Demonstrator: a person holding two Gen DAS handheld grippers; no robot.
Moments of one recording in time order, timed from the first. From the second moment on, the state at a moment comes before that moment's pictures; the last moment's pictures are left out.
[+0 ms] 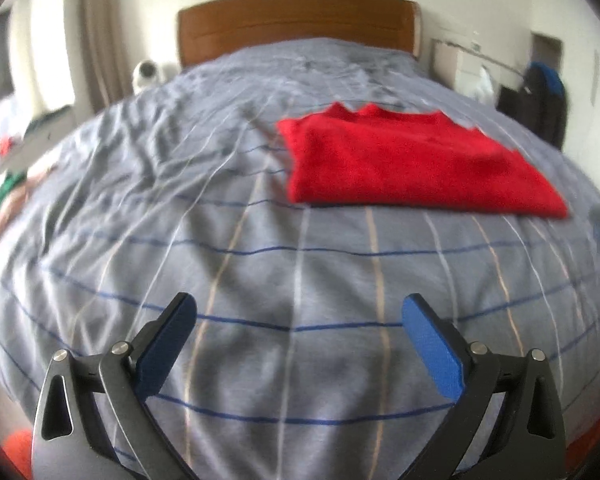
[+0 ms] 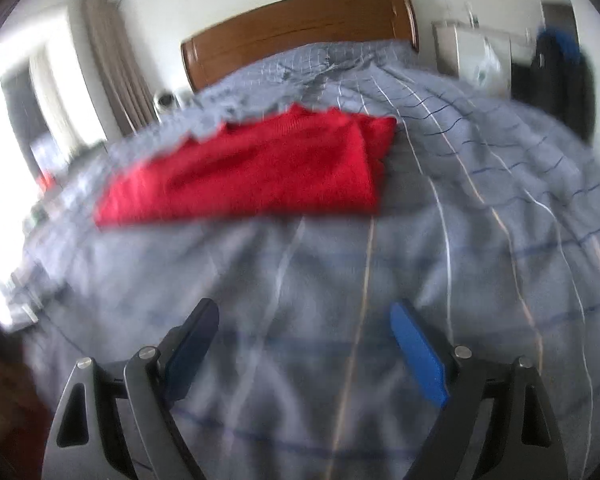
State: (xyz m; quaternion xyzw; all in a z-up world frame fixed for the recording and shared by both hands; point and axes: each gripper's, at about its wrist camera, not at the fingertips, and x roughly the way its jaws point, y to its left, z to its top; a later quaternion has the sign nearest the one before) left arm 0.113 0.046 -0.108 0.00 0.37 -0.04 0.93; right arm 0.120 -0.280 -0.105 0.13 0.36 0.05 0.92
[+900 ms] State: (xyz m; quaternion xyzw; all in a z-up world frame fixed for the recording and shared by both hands) left arm 0.128 0.157 -0.117 -0.14 0.38 0.04 0.91; right arm 0.342 -0.097 -0.032 0.18 0.45 0.20 0.85
